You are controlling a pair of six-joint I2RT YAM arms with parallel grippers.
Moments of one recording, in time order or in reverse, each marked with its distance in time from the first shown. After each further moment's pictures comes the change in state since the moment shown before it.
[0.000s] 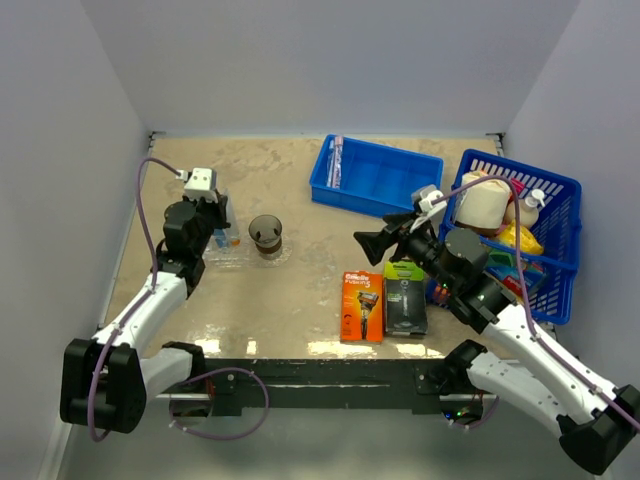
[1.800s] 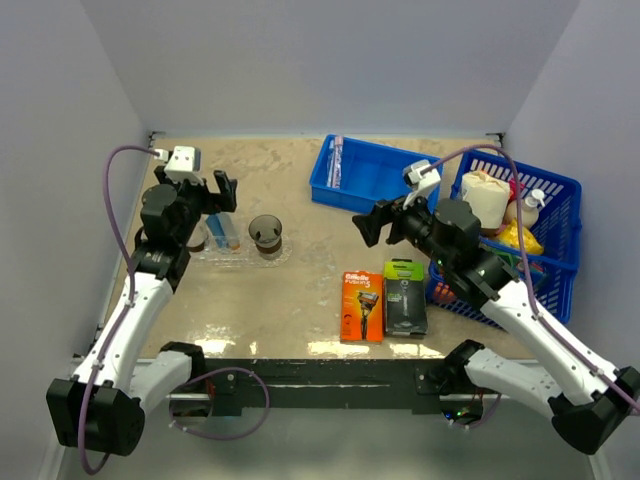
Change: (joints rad) left arm 0.011 -0.124 0.233 -0.309 0.031 -0.027; right arm 0.000 0.134 0.236 -0.226 0.066 -0.003
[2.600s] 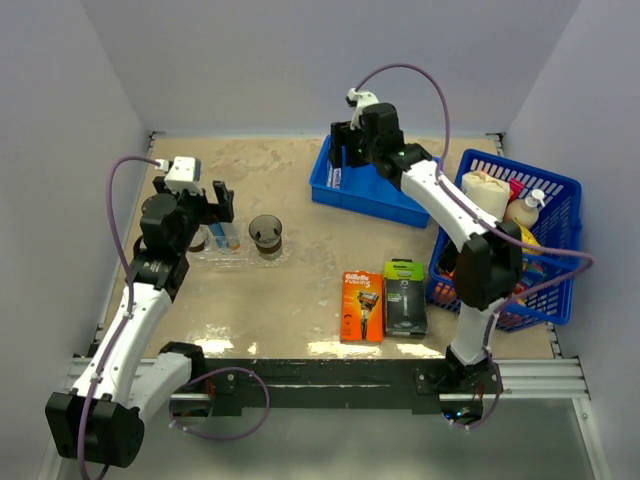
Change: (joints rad) left arm 0.002 -0.064 -0.045 -0.069 -0.033 0.026; right arm -0.163 0.928 0.790 -0.169 -0.032 -0.032
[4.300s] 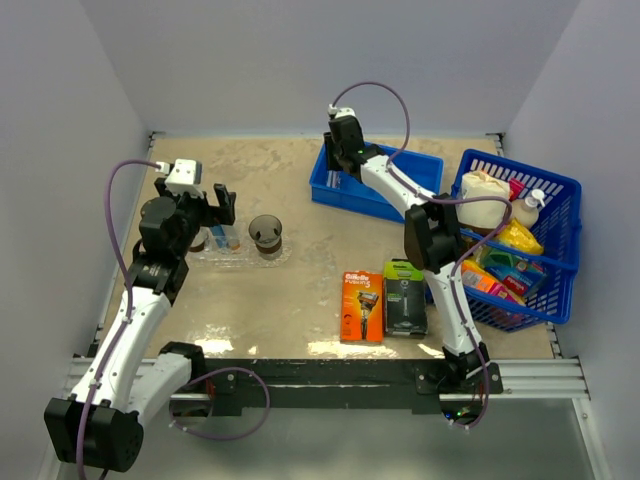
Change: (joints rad) left arm -0.009 -0.028 -0.013 0.001 0.032 0.000; right arm 0.010 0.568 0.446 -0.043 0.272 0.012
